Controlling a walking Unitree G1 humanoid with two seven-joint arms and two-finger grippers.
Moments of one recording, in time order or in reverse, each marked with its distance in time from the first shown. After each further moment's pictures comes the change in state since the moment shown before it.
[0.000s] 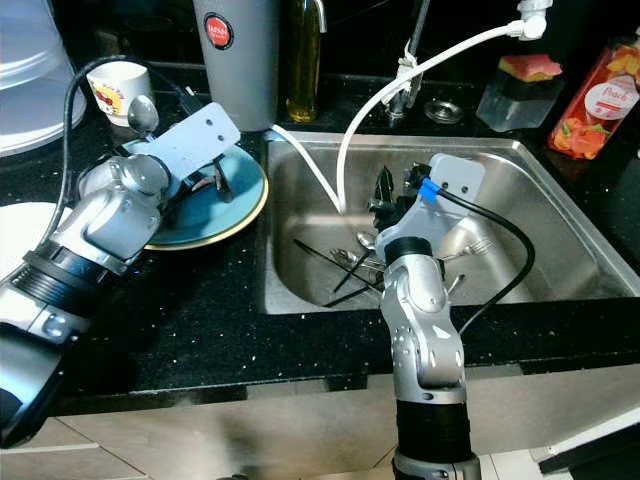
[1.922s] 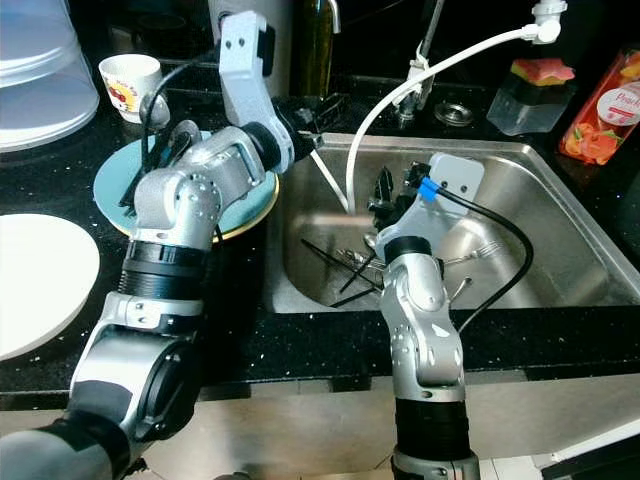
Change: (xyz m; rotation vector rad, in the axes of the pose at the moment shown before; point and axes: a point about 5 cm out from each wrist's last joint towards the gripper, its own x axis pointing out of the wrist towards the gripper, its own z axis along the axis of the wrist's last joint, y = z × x) left arm -0.045 -0.028 0.129 -1.193 -0.756 -0.621; right arm 0.001 0.000 -0.001 0.004 0.004 -0.002
